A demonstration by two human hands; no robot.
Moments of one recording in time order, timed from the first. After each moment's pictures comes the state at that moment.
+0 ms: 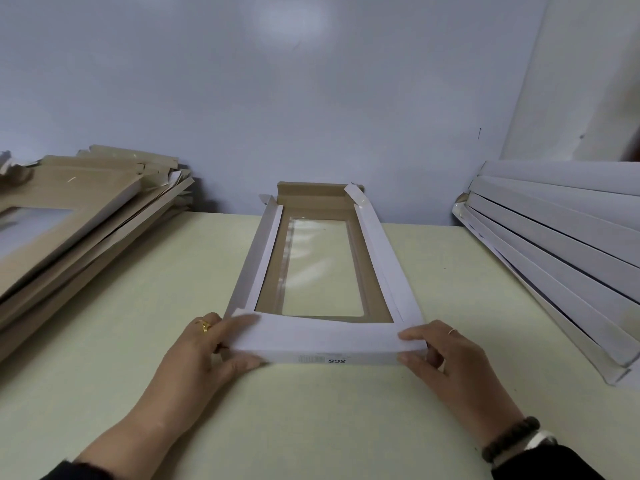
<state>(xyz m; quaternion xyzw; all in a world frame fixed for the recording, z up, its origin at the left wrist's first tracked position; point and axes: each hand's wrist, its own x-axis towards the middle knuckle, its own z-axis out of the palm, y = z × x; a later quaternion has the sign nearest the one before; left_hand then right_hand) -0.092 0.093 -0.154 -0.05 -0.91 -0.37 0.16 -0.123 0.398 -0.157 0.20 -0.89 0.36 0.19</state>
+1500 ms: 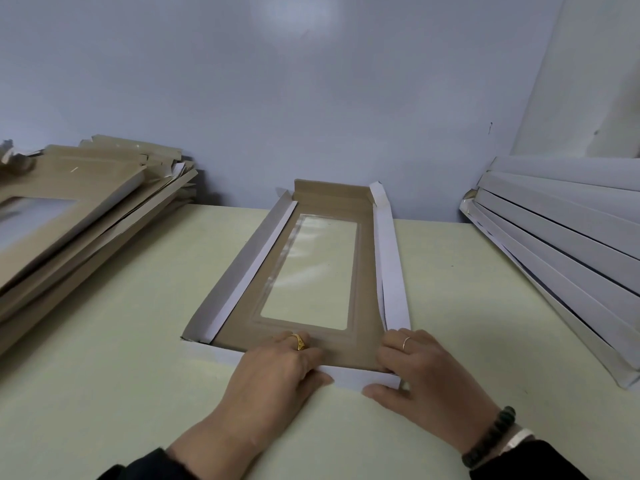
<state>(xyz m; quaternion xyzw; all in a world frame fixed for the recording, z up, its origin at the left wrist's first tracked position) -0.093 0.160 -0.148 -0.22 -0.95 -0.11 0.19 -0.125 0.370 -0.158 0.37 -0.89 0.10 0.26</state>
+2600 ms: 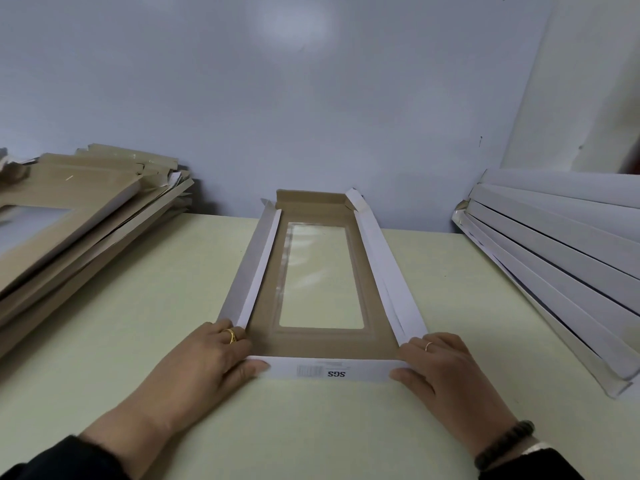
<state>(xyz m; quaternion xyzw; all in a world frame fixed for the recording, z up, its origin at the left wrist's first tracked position) -0.111 0.084 -0.152 -0.24 -0.94 -0.04 0.23 -0.133 0.394 -0.159 0.29 -0.91 0.07 0.28</state>
